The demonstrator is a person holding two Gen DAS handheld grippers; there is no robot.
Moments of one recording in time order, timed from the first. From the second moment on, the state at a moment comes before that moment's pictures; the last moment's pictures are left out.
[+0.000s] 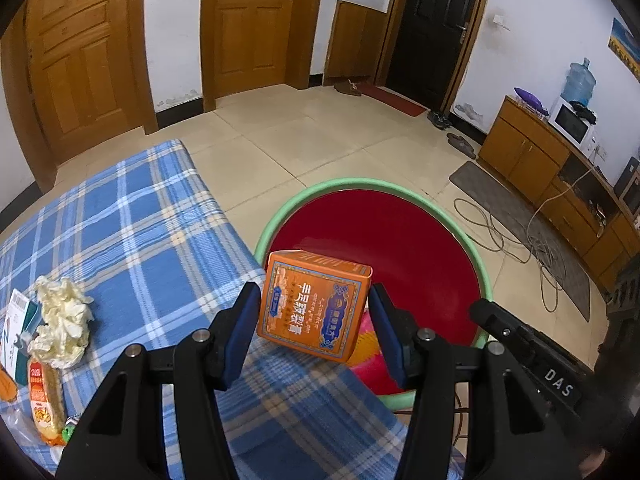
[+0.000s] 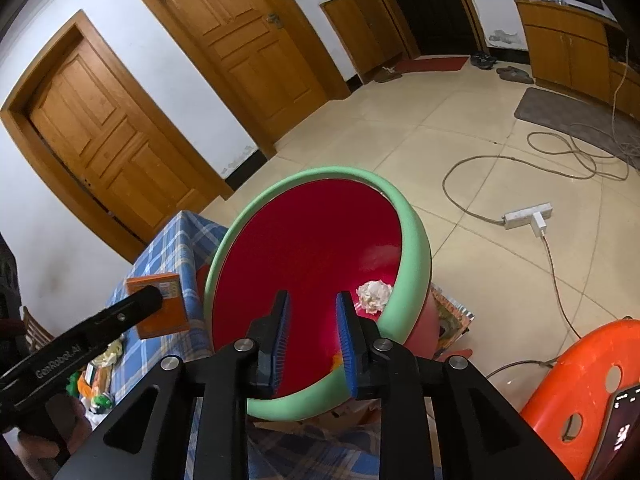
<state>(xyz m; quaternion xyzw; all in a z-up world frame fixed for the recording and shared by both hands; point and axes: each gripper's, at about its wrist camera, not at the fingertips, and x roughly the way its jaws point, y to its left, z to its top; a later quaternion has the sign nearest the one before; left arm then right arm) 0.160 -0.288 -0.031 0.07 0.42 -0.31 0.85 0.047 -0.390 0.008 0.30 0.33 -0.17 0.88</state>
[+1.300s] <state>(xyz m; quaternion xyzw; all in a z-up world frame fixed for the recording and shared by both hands) 0.119 -0.146 0.015 0.01 0.39 -0.19 0.90 0.021 -0.317 0.066 0.27 0.29 -0.10 0.91</state>
